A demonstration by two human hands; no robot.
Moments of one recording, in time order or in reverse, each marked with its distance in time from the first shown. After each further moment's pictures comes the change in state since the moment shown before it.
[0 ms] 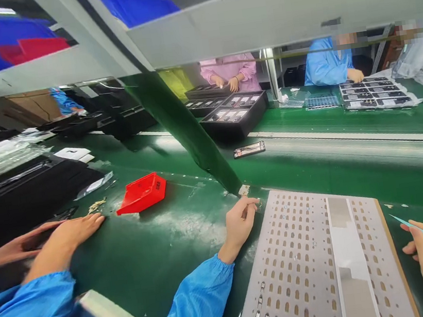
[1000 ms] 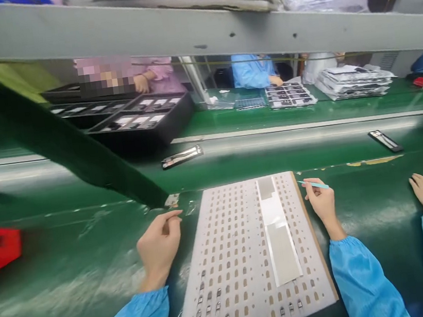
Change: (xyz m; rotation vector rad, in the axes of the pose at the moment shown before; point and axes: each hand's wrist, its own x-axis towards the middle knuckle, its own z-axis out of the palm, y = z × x) left_hand -0.013 0.001 -0.015 0.208 0.099 -0.075; right_hand 0.003 0.009 0.006 0.206 -0.159 -0.133
